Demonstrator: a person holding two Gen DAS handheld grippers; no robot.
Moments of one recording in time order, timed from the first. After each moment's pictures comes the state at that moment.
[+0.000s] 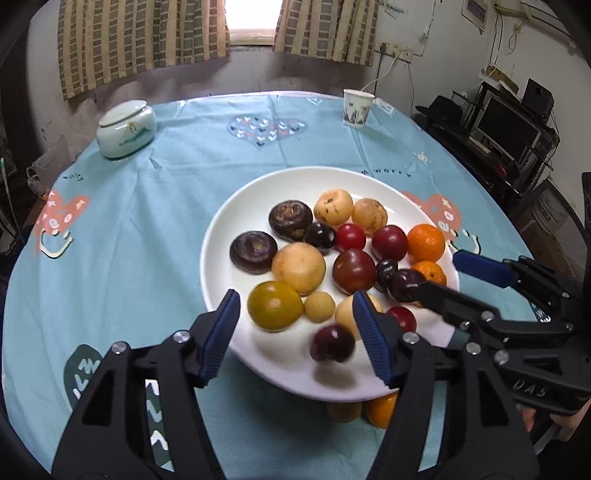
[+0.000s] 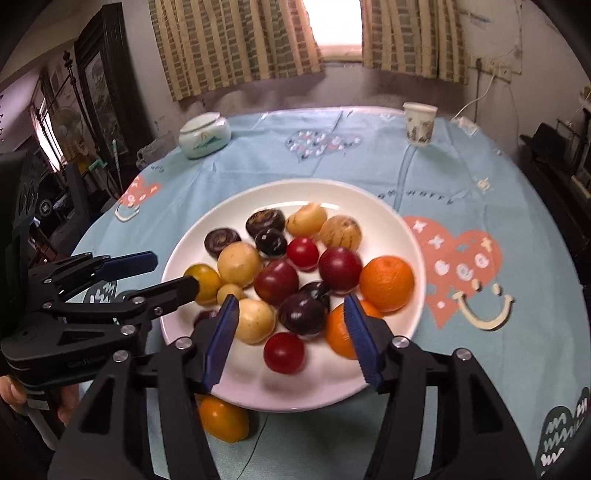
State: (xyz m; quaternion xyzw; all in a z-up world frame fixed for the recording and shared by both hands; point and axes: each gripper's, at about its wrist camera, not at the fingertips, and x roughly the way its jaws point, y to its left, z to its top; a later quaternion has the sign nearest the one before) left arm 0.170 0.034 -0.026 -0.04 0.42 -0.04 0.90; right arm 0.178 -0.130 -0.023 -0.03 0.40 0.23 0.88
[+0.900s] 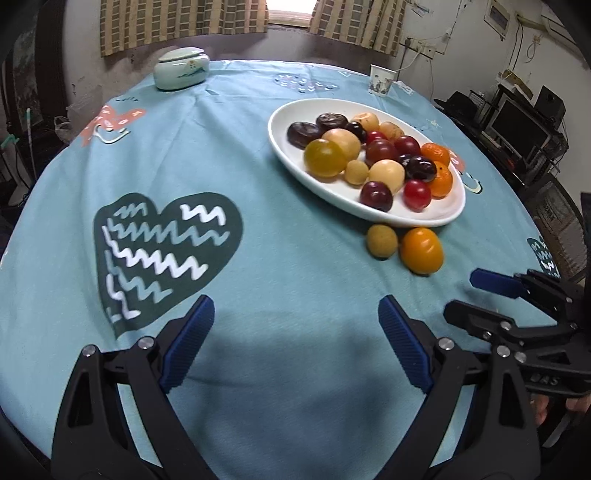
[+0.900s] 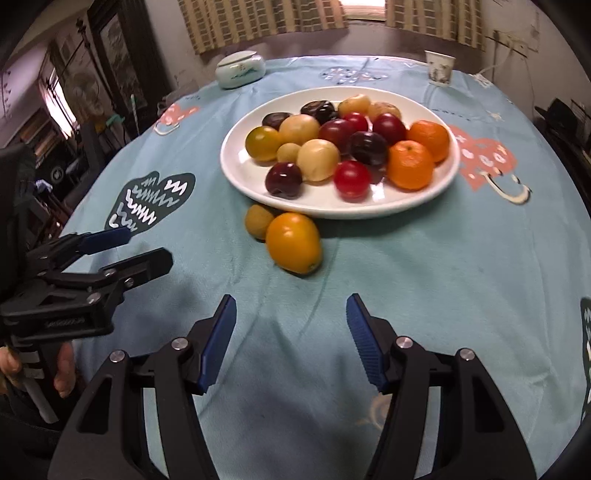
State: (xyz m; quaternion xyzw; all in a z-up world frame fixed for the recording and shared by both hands) left arm 0.040 0.068 -0.071 -0.08 0.45 -0.01 0.89; right arm 0.076 -0.118 -0.072 -0.06 0.48 0.26 0.84
